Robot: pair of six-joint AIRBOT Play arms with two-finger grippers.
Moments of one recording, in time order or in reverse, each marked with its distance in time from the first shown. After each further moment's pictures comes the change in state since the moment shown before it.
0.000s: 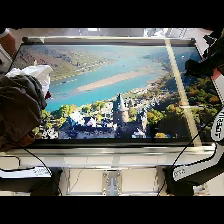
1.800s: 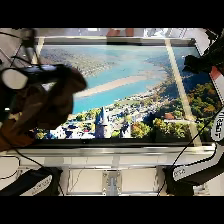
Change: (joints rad) left arm -0.977 0.362 0.003 -0.805 -0.095 0.351; right arm 0.000 0.000 0.000 0.076 -0.081 0.000
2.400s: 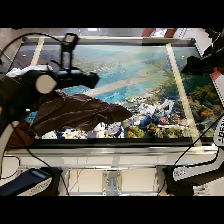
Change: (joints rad) left arm -0.067 -0.003 0.042 0.269 -0.063 -0.049; right arm 0.011 0.072 -0.022 0.062 0.130 -0.077
